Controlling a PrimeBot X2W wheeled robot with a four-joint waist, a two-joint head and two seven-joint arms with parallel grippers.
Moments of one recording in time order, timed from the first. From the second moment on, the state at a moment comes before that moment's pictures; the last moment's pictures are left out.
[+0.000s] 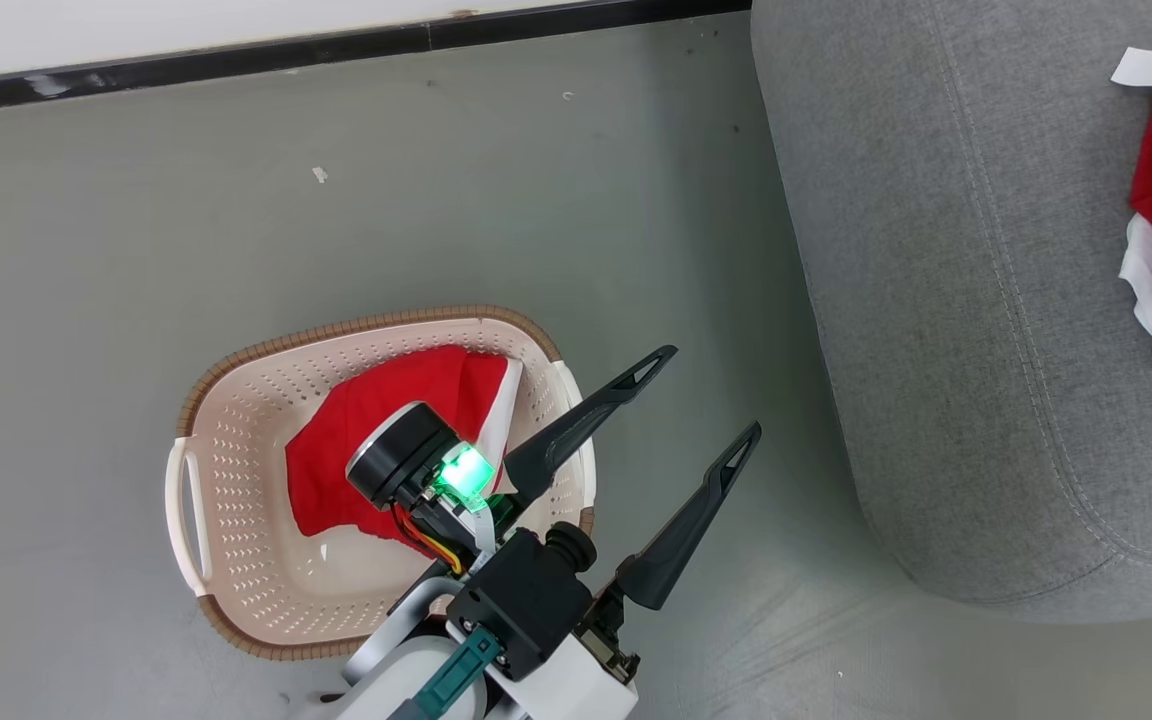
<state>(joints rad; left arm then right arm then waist) -0.38 0.10 -0.65 -0.23 -0.12 -0.01 -0.12 -0.76 -0.46 -0.19 0.78 0.19 0.12 -0.25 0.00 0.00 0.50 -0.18</state>
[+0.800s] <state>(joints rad) -0.38 0.10 -0.62 -0.18 -0.13 -0.02 -0.15 -0.52 -0.41 -0.18 0.54 0.22 0.12 -0.25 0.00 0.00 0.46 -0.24</state>
